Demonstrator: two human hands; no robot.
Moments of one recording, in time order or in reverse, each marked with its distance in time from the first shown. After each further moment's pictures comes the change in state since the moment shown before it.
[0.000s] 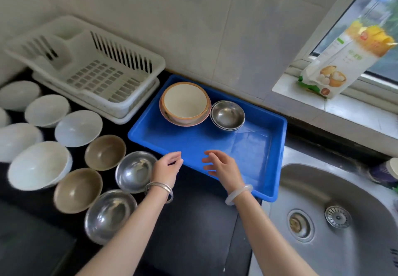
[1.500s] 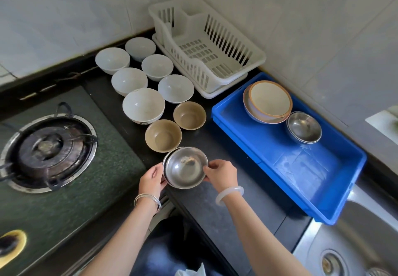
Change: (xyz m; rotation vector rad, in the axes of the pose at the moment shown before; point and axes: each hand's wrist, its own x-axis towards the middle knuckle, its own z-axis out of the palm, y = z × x) left_hand -0.084 -0.125 -0.161 -0.610 0.491 -0.269; right_hand -0.063 0.033 0.161 -0.545 -0.163 0.011
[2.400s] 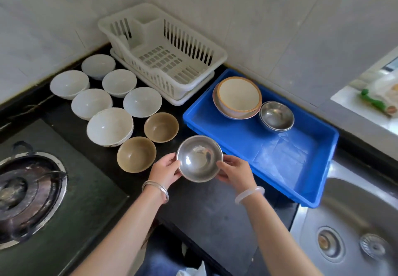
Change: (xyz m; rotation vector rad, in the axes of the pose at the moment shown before) left_hand -0.012 0.044 0.091 0.262 -0.356 0.014; right_hand 0.020 0.027 -0.078 0.566 0.033 0.119
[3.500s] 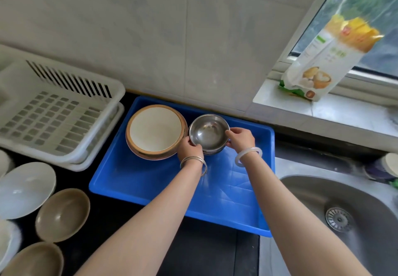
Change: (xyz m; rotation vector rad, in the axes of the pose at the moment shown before) left_hand 0.111 0.028 0.311 0.507 -0.058 0.132; right_hand 0.151 -0.098 -0.197 -0.109 0.534 -0.052
